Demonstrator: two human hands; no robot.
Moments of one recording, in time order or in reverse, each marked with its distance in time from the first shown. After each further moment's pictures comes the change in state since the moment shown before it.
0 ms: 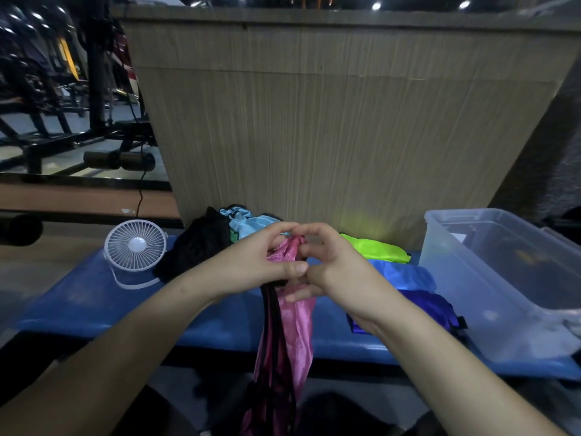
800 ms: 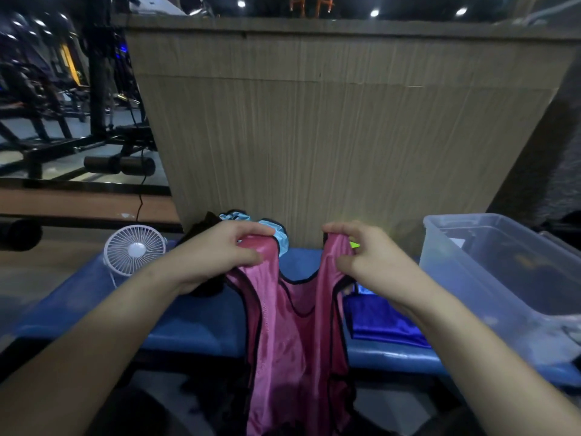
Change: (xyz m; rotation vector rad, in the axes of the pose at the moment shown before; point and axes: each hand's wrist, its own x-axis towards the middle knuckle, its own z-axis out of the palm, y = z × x) left_hand -0.002 -0.001 -0.037 0.025 0.128 -0.090; right_hand 0.002 -0.016 -0.045 -0.557 0.199 -0.051
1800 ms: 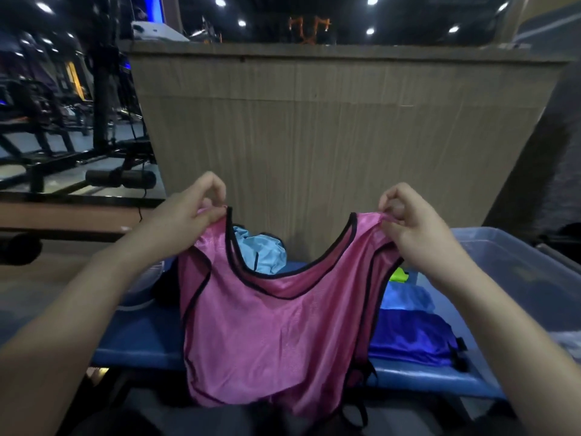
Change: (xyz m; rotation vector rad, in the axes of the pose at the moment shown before) left_hand 0.008 0.023 -0.062 0.418 0.306 0.258; right_hand 0.028 0.012 -0.064 0.025 0.288 -0.179
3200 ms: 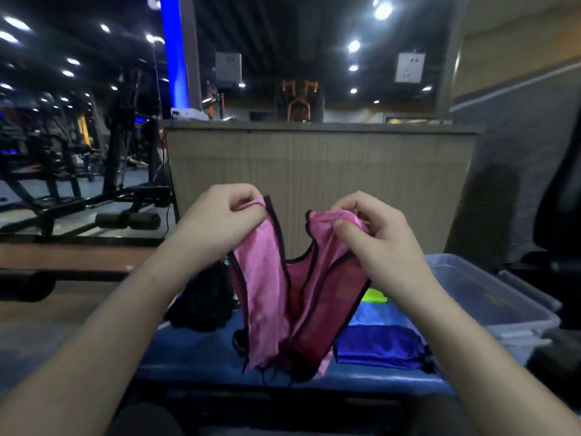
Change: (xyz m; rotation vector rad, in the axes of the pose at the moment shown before) left_hand -0.077 0.158 -0.050 -0.243 0.176 0.034; right_hand -0.099 -0.143 -0.025 0.185 0.060 -0.356
